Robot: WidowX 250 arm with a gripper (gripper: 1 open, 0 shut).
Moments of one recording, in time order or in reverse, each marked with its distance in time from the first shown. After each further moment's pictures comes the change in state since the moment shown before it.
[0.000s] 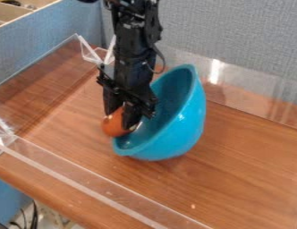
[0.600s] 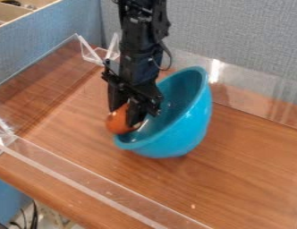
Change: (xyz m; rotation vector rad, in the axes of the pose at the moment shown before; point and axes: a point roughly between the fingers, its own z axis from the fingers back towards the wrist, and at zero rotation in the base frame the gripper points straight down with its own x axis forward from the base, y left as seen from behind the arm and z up) arm 0.003 -0.007 0.006 0.014 0.004 -0.034
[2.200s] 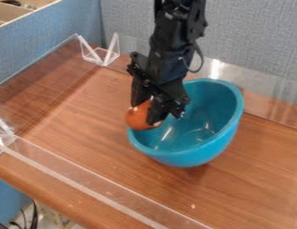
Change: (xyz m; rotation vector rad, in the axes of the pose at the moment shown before) arm 0.014 -0.027 0.017 0.067 0.001 -0.109
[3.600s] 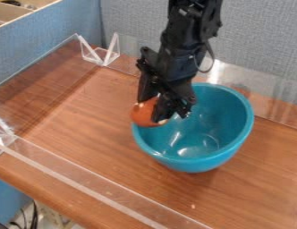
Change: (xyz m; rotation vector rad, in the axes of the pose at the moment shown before) arm 0.000 -0.005 0.006 0.042 0.028 -0.072
